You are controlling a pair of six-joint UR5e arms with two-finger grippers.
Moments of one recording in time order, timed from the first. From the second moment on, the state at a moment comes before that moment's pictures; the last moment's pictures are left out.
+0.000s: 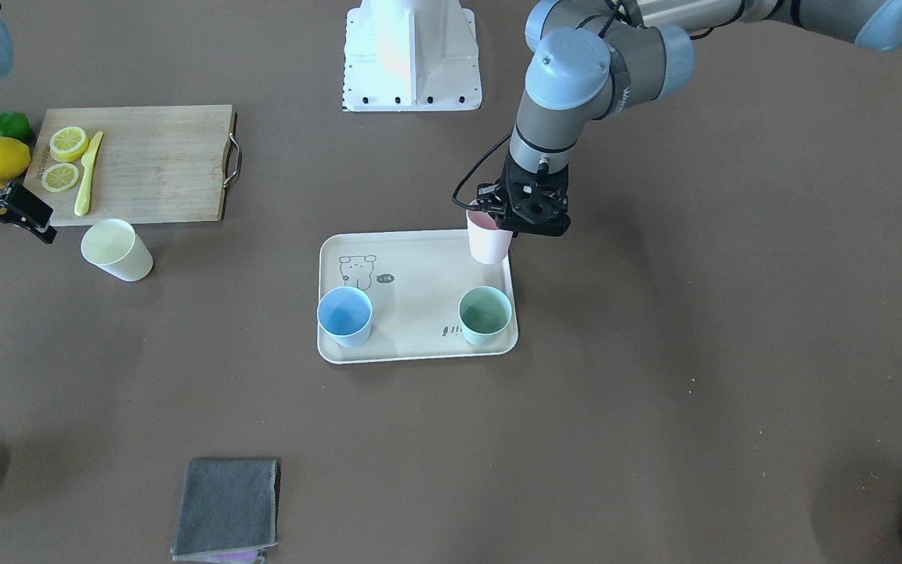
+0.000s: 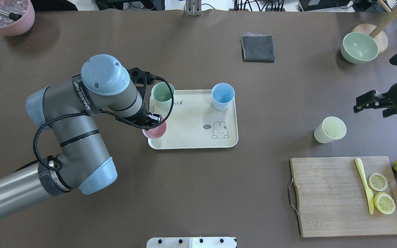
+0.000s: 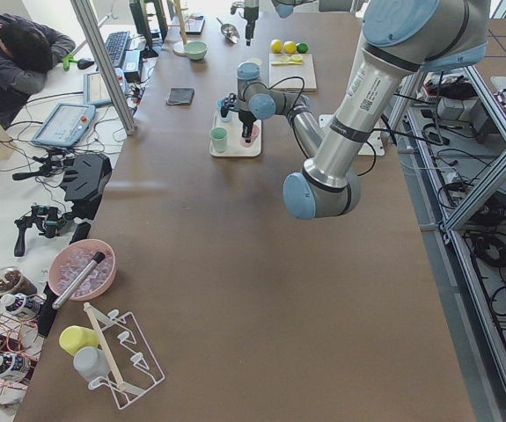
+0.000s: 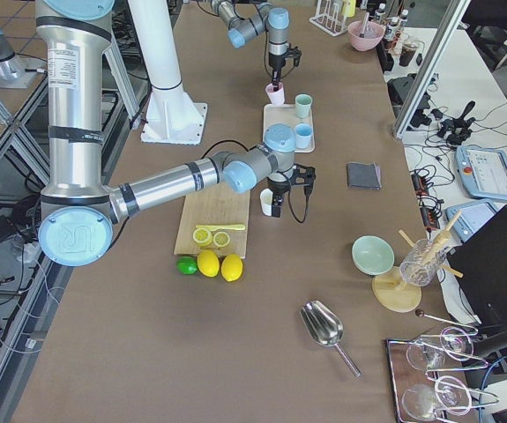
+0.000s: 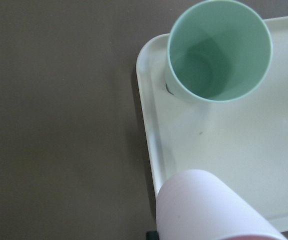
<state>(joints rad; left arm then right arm) -0.59 -2.19 -1.73 -1.57 -1.96 -1.02 1.05 -1.61 1.91 -1.30 2.22 0.88</state>
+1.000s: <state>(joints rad) -0.75 -2.21 -1.79 -1.55 -2.09 -0.90 0.95 -1.61 1.90 -1.30 2.18 0.92</state>
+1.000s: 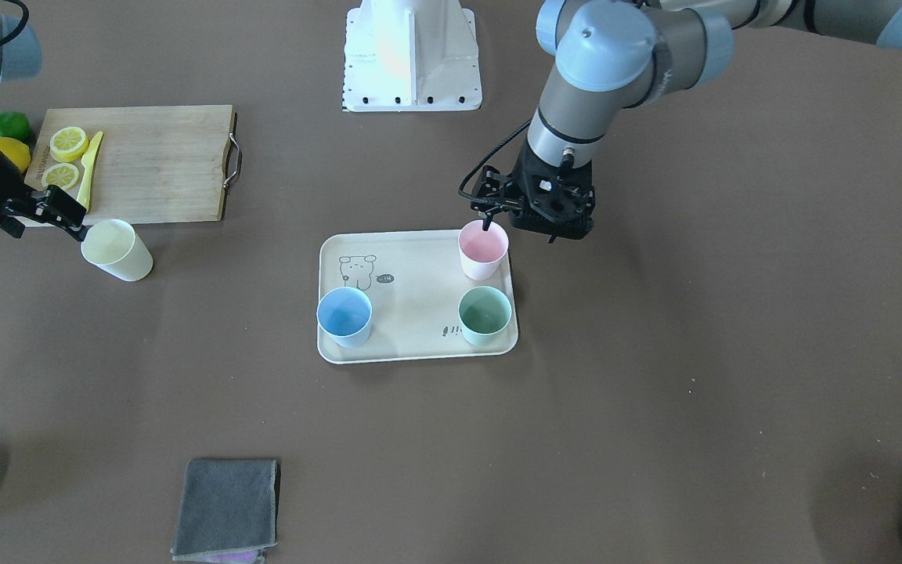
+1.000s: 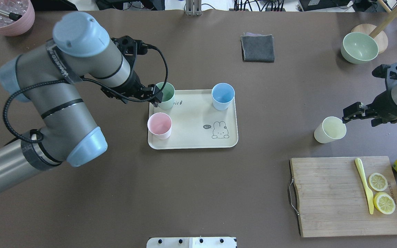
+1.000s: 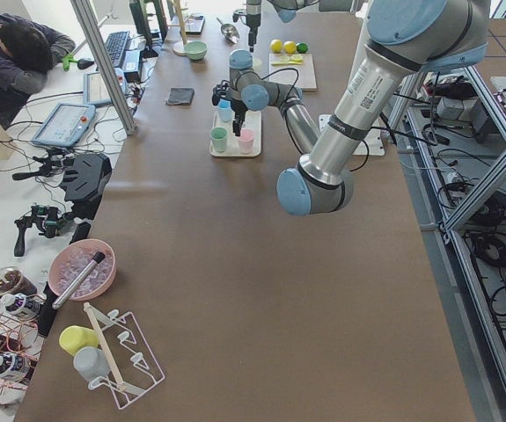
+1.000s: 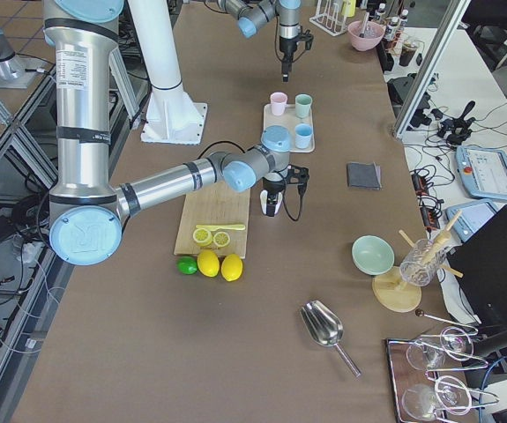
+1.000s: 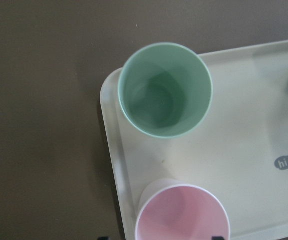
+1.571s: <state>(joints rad) -0.83 -2.18 -1.83 -1.52 -2.14 -0.81 0.88 -1.60 1.87 -1.30 2.14 0.94</state>
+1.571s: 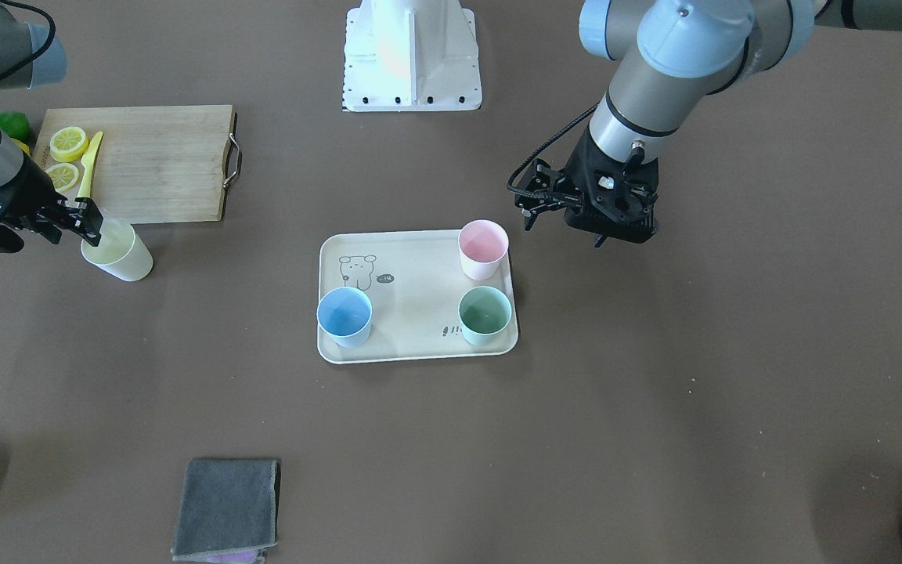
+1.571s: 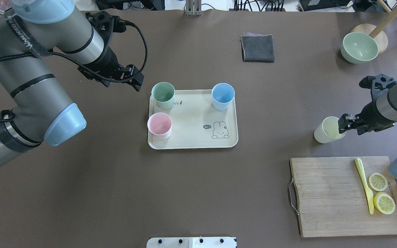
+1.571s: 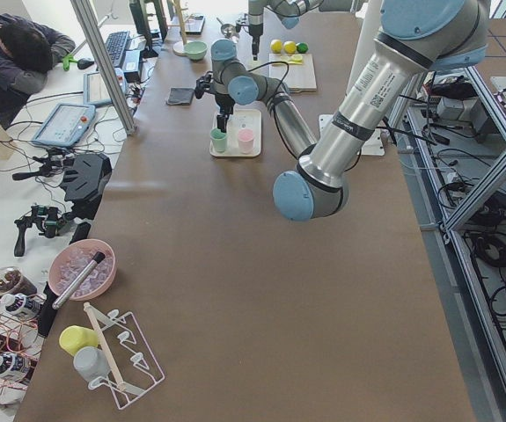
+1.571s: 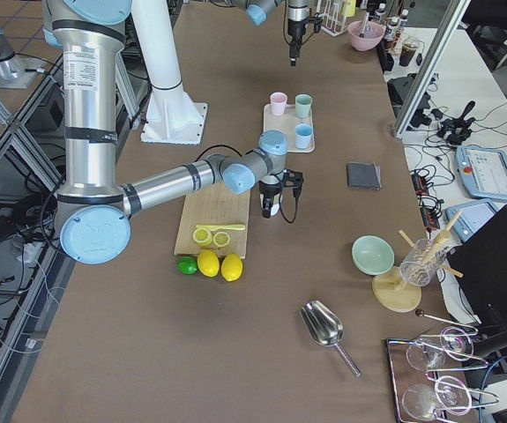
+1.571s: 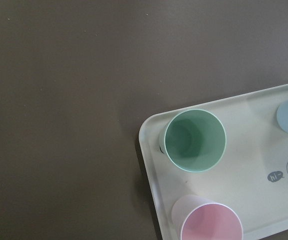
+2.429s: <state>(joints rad) -0.94 -2.07 -1.85 -1.51 -2.15 -0.57 0.84 -1.39 1.89 -1.38 2.13 1.17</state>
